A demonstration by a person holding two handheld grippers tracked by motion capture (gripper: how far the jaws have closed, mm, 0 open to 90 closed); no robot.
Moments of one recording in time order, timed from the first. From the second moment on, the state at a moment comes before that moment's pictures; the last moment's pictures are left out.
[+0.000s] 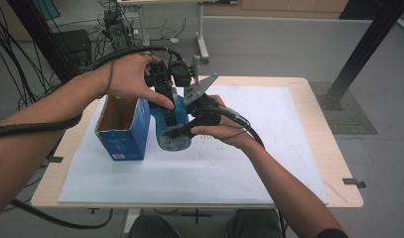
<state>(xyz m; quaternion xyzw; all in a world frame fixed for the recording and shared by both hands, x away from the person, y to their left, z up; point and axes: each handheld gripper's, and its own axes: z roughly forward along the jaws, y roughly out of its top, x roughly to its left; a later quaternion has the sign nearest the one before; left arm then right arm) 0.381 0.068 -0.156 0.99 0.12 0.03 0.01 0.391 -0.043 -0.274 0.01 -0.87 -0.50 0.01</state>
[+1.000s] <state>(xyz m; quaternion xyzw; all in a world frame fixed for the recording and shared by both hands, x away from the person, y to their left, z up) 0.382 0.066 -0.158 0.99 0.12 0.03 0.01 0.390 -0.045 -0.272 0.01 -0.87 -0.50 0.01</state>
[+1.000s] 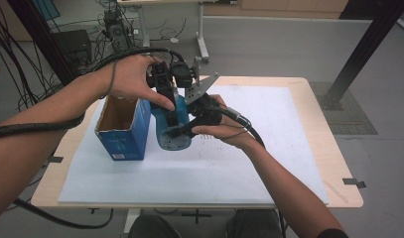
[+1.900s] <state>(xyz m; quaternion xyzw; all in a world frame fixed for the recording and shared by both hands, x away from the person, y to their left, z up) 0.382 0.062 -0.160 0.99 0.11 0.00 0.00 0.389 -0.043 -0.274 0.03 -0.86 -0.50 0.01</state>
